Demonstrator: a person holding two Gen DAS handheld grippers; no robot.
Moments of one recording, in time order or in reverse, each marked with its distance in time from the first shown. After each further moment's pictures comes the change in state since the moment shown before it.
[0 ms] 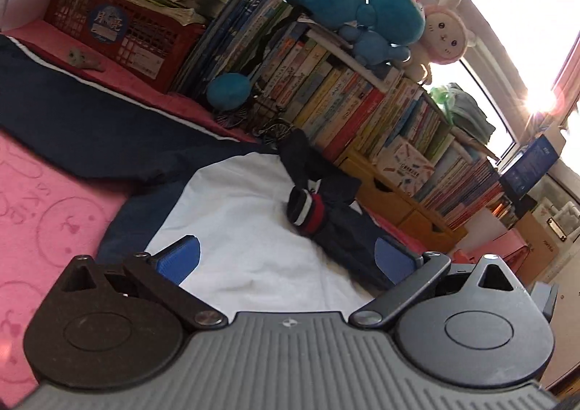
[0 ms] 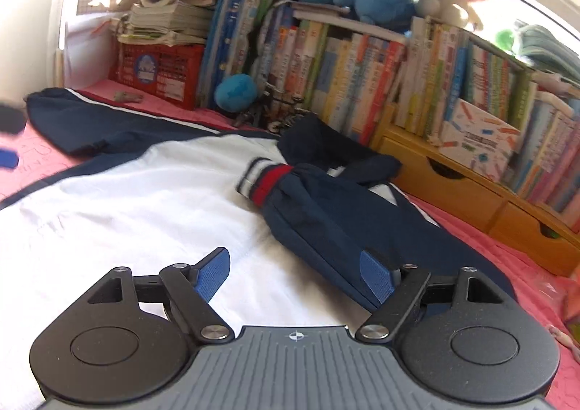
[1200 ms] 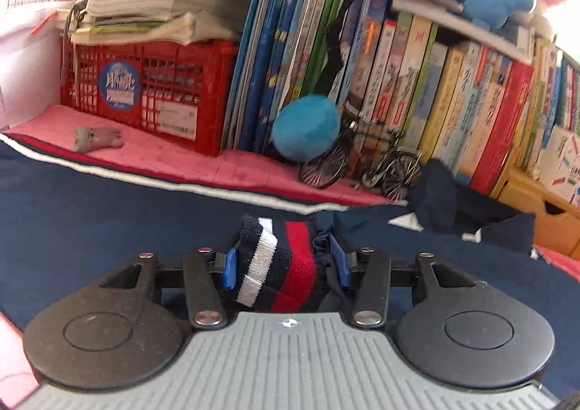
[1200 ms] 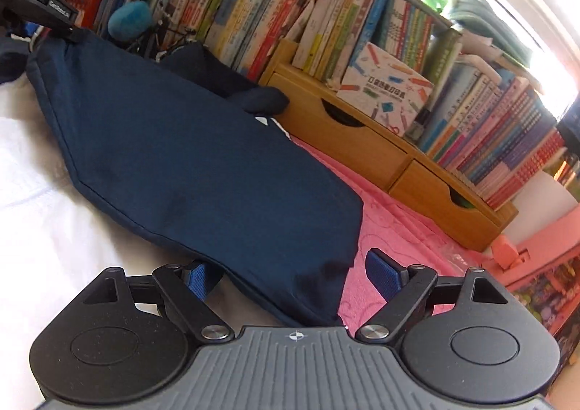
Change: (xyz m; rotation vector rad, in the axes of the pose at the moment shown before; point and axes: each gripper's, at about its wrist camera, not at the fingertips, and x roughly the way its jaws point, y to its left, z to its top) left arm 0.167 0.033 0.030 0.227 -0.066 0.526; right arm 0.062 -0.045 -0.026 -0.114 0.117 -0.306
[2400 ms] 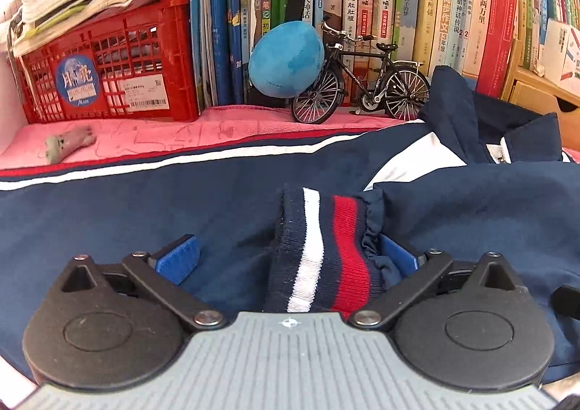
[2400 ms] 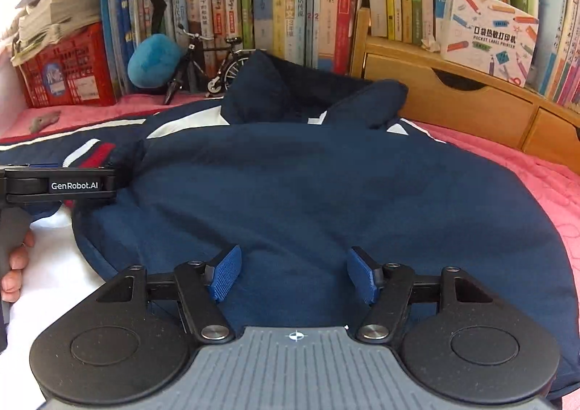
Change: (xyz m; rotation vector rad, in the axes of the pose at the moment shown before) left arm 0.022 0.000 0.003 0.236 0.109 -0.028; right arm 0.051 0.040 0.075 0.392 0.136 0.343
